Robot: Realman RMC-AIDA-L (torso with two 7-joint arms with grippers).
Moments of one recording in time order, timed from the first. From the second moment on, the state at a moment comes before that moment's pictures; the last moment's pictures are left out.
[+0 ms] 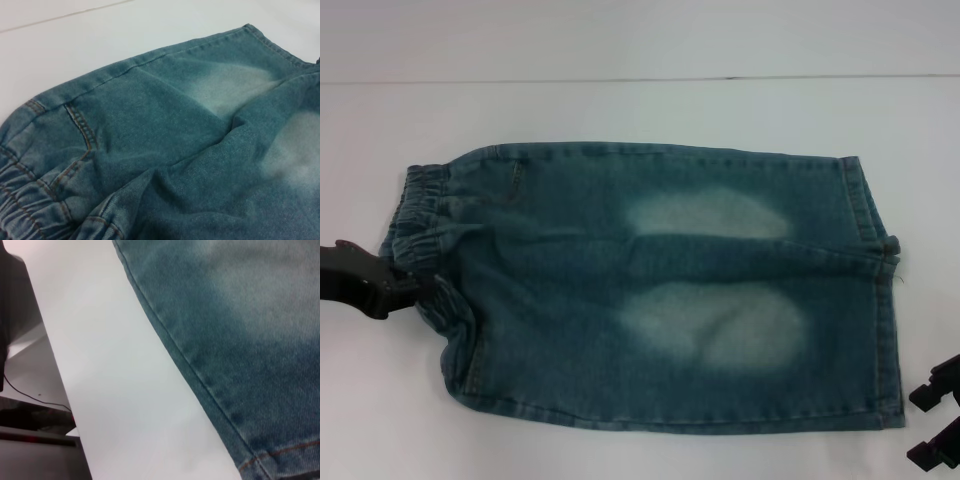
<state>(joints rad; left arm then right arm) -0.54 -2.09 0.59 1.11 2.53 1.70 -1.87 0.65 1.99 -0.82 -0.82 -2.72 -1.85 1.79</state>
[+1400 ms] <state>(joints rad) -0.54 -2.09 0.60 1.08 2.54 1.65 -1.86 0.70 2.00 -0.81 -0.74 -2.68 -1.78 1.77</state>
